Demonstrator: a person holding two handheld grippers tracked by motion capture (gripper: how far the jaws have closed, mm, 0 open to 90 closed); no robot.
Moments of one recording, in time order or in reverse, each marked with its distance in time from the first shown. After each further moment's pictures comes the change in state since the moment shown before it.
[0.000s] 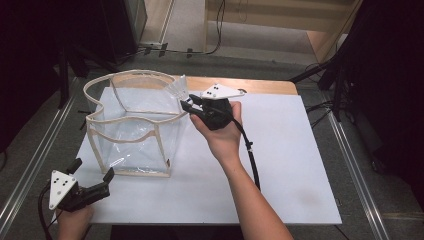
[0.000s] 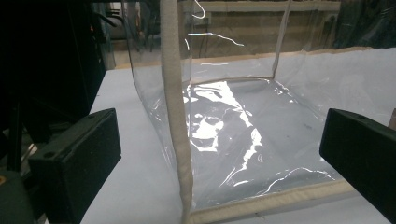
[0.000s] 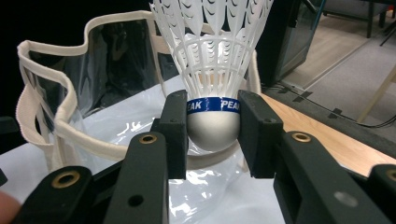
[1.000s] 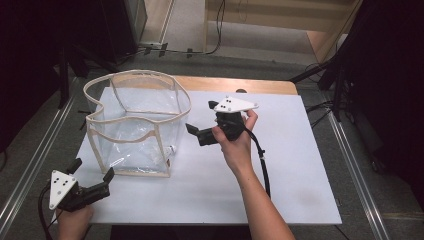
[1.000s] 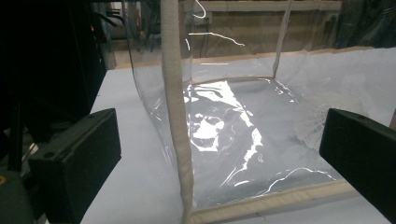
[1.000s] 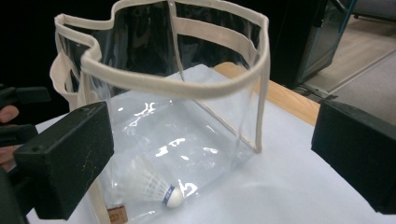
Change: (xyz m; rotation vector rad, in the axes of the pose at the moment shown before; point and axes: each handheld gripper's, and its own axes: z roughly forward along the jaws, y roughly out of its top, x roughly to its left) left arm 0.000 0.000 0.000 0.003 0.004 0.003; right arm -0.016 -0.037 -0.021 -0.020 0.100 -0.018
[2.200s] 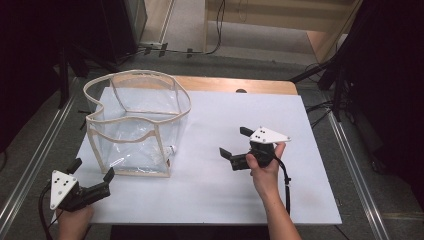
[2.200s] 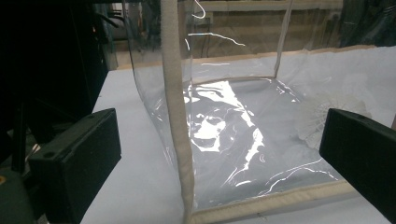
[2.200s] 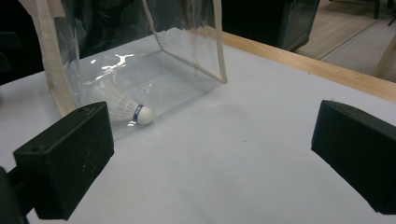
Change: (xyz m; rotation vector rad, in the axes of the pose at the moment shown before) left arm -0.001 0.000 0.000 -0.002 0.007 0.007; right arm -0.026 -0.092 -0.059 0.017 -0.071 0.059
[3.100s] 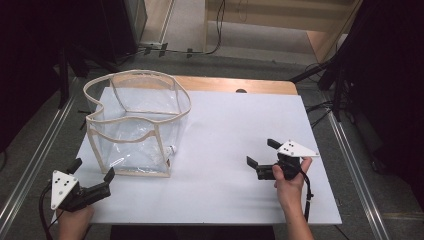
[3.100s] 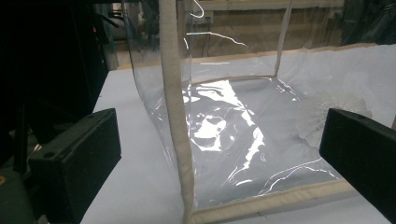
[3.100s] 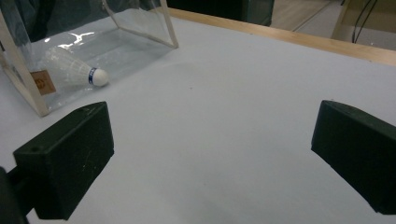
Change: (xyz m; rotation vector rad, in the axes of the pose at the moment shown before) left arm -0.001 0.000 0.000 0.003 0.001 0.008; right arm -0.030 -0.046 -0.054 0.031 -0.126 0.069
